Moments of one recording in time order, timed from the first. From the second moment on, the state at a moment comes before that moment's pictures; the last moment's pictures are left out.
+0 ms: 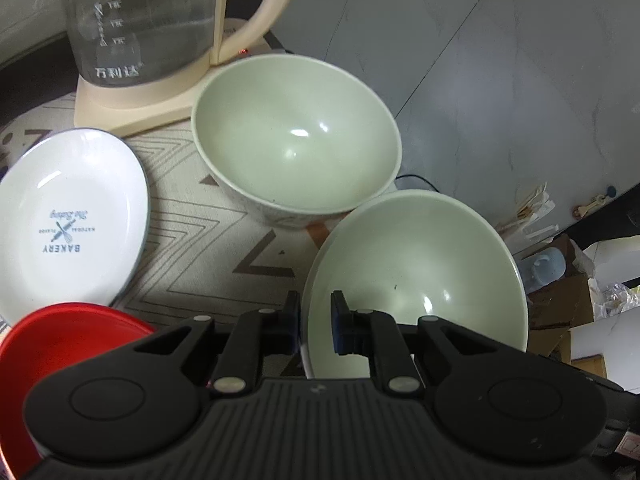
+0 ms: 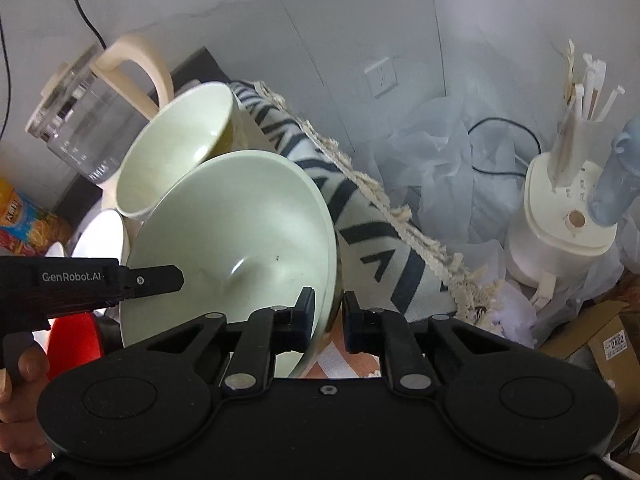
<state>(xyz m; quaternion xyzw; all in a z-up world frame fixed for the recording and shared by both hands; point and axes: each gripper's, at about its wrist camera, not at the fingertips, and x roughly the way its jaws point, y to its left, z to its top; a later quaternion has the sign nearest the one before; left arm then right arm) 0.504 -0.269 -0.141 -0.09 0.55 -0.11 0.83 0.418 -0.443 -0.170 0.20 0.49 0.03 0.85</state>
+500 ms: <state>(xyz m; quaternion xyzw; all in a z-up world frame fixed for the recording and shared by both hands) 0.475 -0.227 -0.090 -0.11 0.50 -0.11 0.85 0.403 -0.421 -0.116 0.20 0.42 0.03 0.88</state>
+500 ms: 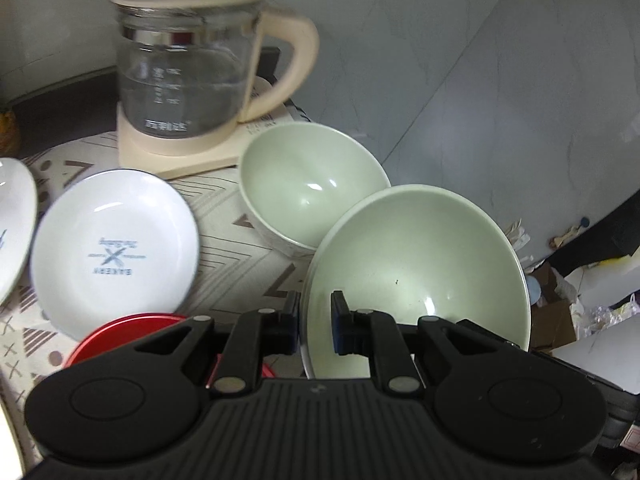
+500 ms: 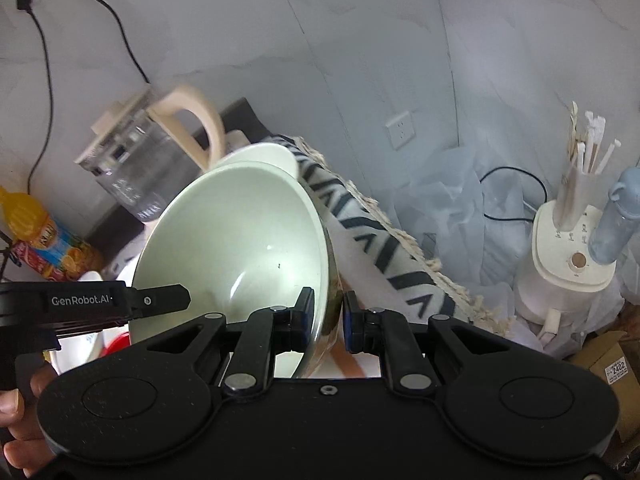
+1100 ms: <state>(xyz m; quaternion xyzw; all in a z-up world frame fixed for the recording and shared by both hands) 0.426 -0.137 -0.068 -0.16 0.47 -0.09 0.86 0.372 -0.344 -0.085 0.18 0.41 0.06 0.89</state>
